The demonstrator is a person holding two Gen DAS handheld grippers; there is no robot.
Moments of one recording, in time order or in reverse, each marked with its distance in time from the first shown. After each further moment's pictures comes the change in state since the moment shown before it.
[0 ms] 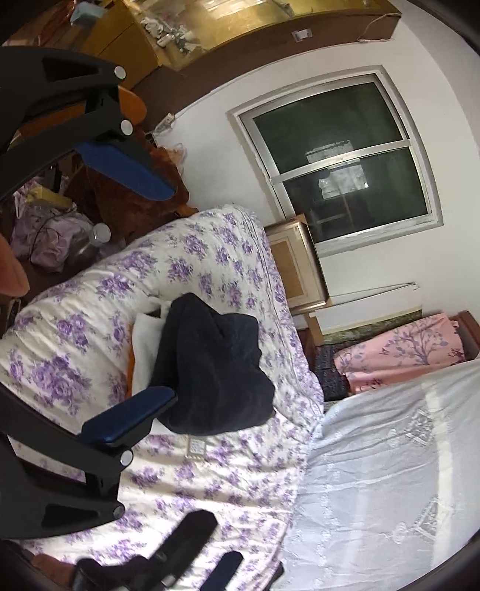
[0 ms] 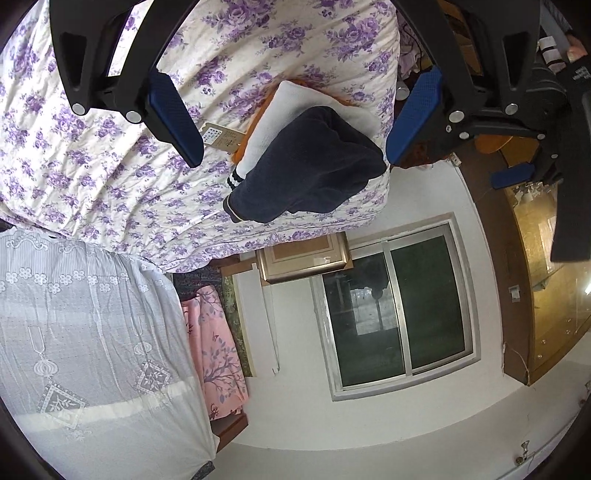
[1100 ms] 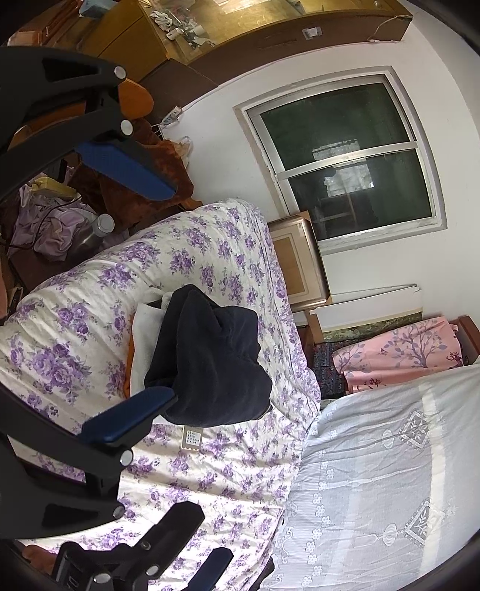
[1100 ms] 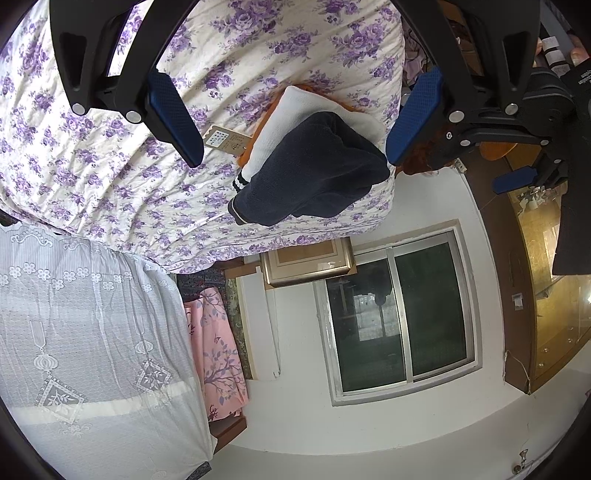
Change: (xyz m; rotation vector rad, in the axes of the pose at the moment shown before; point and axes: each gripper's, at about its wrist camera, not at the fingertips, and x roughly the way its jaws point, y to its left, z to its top) left arm -0.001 -0.002 0.001 -0.033 0.008 -0.019; right arm 0.000 0.003 0.002 -0.015 0.018 -0.031
